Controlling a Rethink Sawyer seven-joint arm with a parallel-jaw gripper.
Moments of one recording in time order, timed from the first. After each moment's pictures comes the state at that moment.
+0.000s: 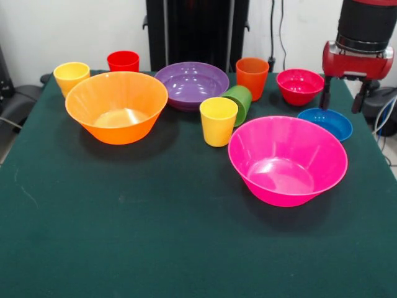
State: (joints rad) arm 0.15 -0.62 -0.03 1.65 0.01 0.45 2.08
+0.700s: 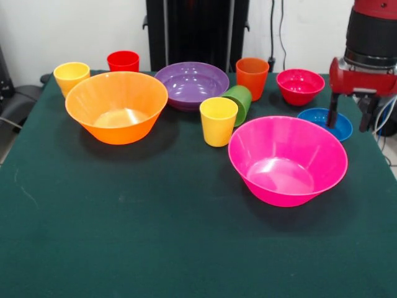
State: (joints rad) arm 0.16 -0.54 -0.04 1.52 -0.05 0.45 2.08
